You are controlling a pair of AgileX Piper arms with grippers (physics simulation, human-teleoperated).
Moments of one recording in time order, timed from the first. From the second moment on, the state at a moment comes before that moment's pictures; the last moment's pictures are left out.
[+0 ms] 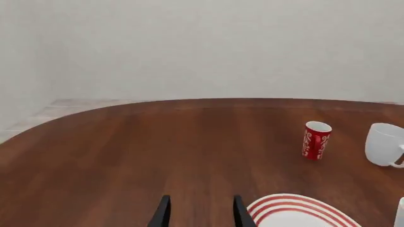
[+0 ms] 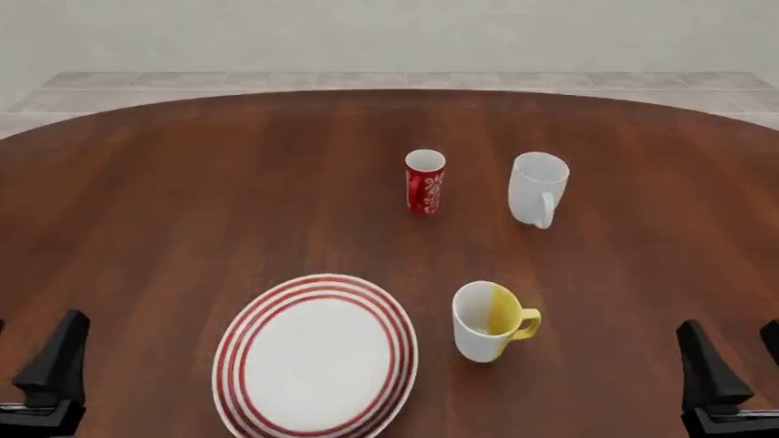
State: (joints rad) left arm 0.00 0.01 -0.06 0.03 -0.01; right arm 0.01 0.00 0.00 0.00 0.00
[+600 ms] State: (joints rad) left arm -0.12 0.14 -0.10 -0.07 0.01; right arm 0.01 0.03 0.00 -0.02 -0.01
